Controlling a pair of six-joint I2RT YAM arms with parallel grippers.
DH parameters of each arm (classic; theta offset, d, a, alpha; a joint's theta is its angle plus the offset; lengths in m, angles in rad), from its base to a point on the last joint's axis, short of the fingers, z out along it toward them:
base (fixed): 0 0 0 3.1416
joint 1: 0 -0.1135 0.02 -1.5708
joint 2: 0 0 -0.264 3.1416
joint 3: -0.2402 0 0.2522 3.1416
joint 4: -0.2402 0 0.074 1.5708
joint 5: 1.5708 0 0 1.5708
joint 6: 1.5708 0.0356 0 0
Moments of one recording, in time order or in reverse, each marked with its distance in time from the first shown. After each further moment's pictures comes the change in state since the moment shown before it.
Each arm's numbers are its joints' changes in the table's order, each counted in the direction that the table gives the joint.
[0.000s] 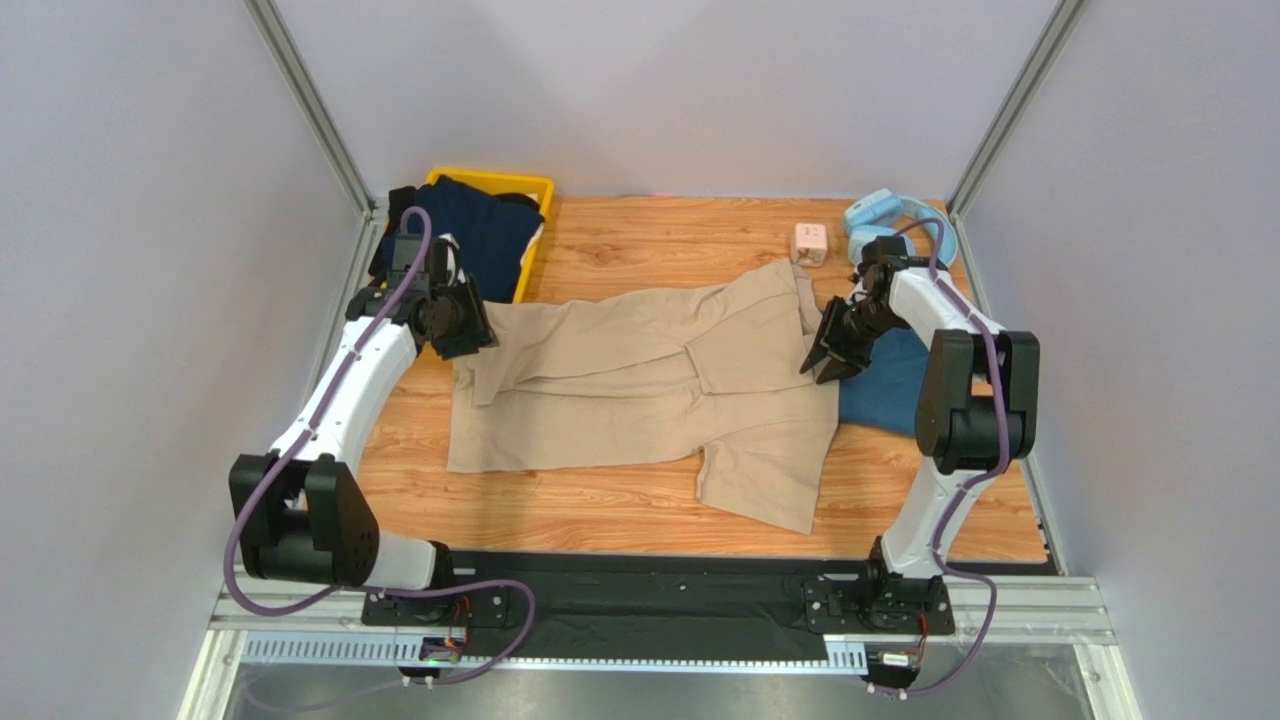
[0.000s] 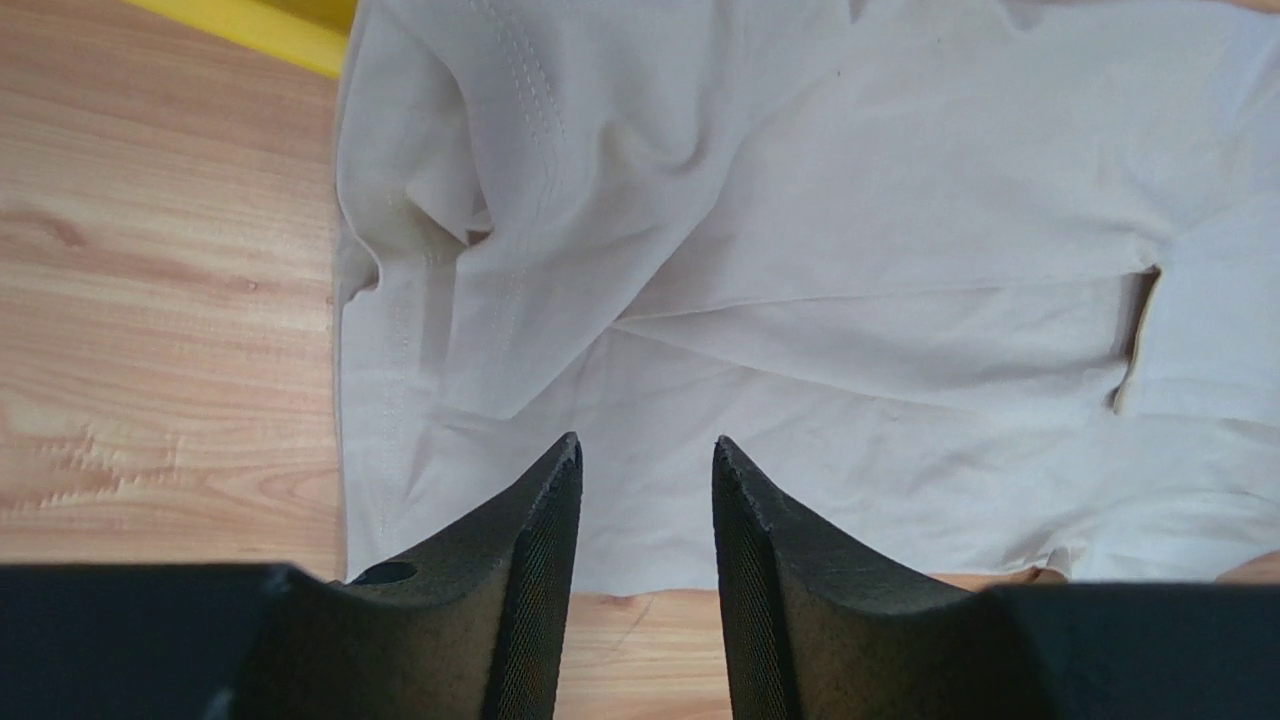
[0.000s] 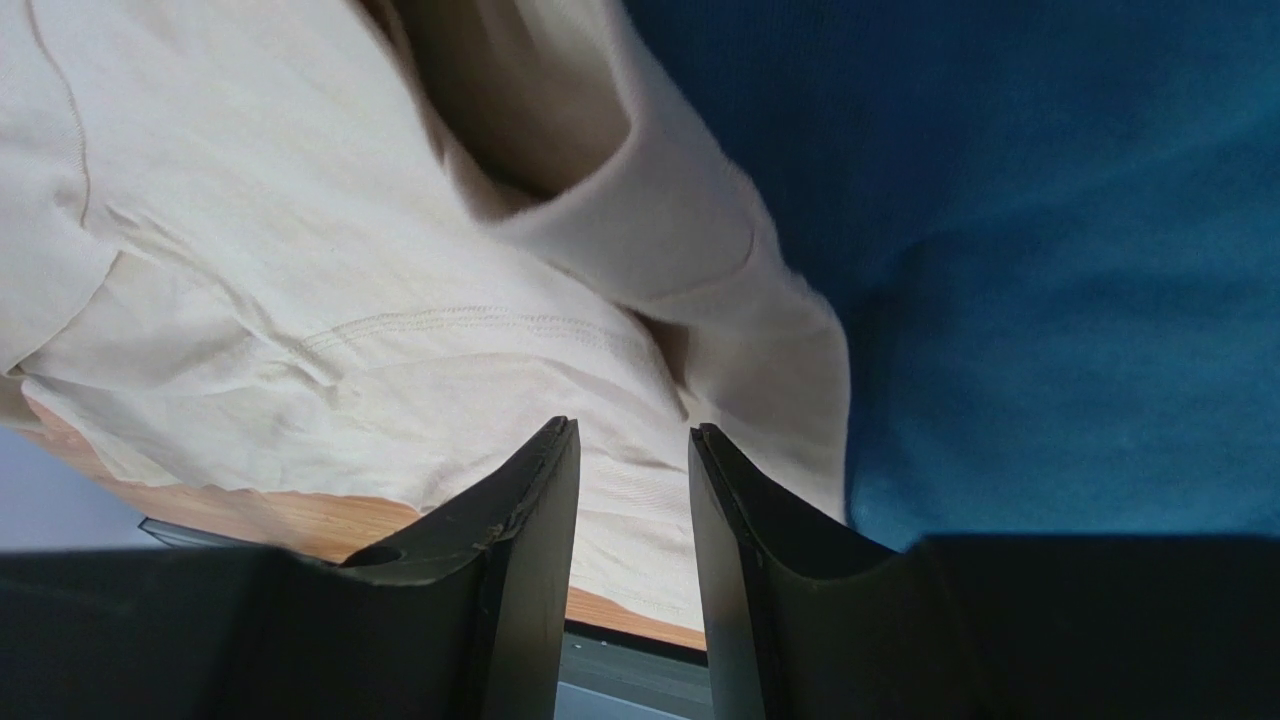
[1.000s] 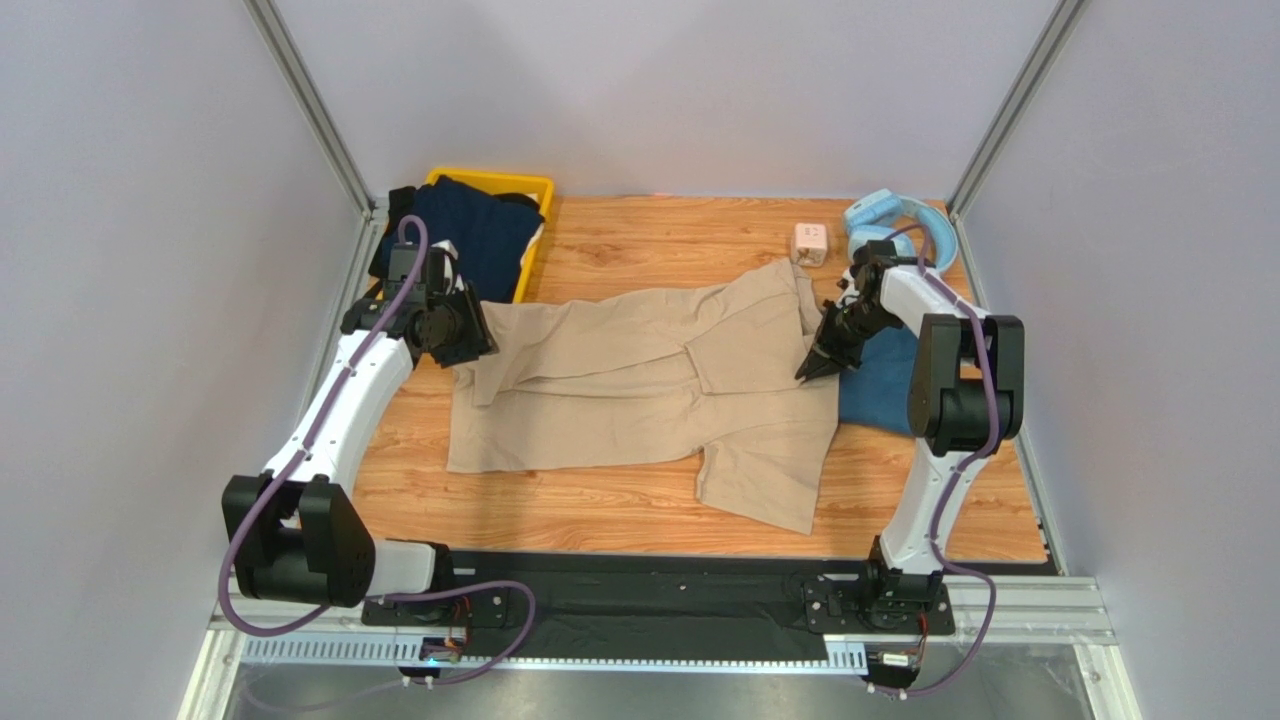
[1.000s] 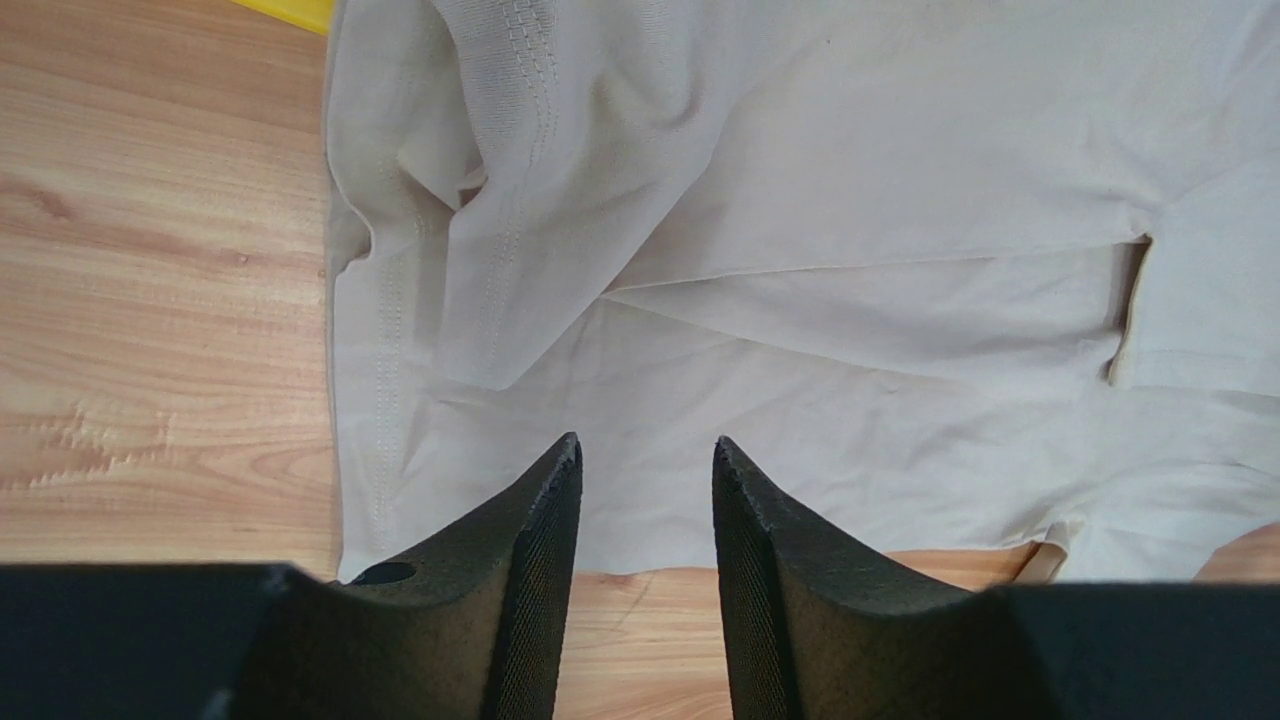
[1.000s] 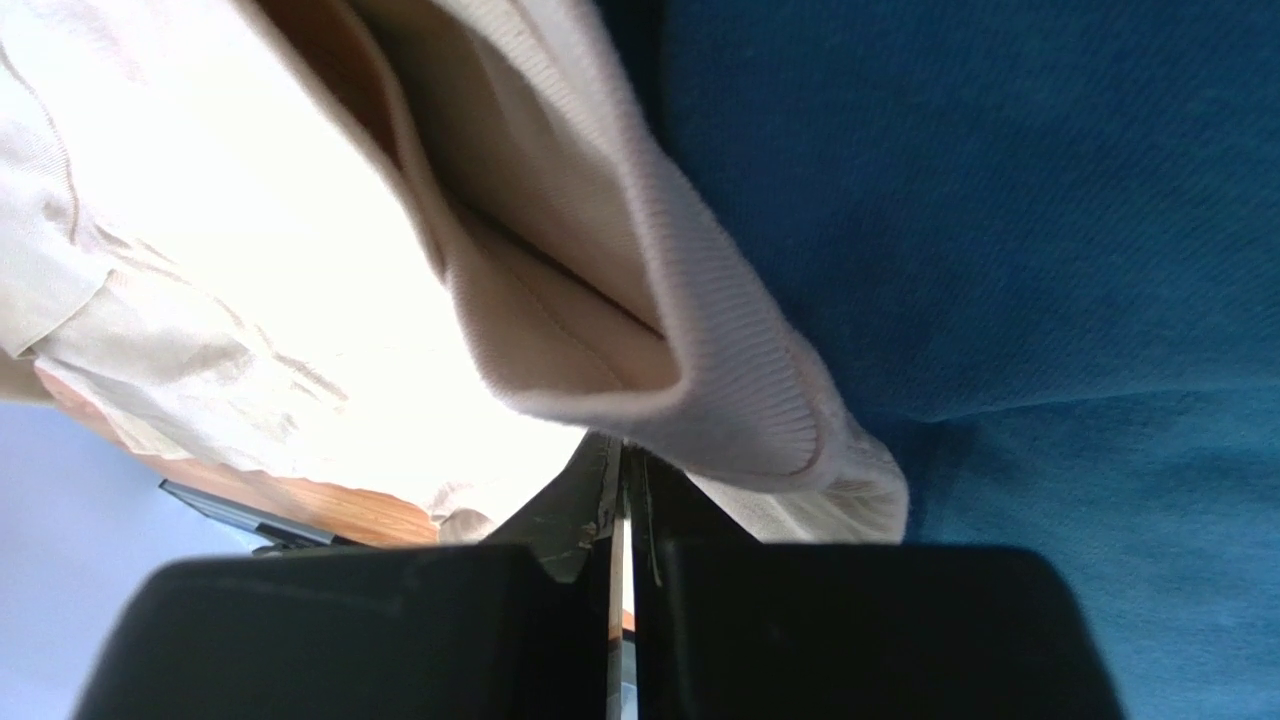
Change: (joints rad) left arm 0.008 0.069 0.051 -0.005 0.014 0.002; right arm -0.006 -0.110 -0.043 0.006 -0.058 -0.018
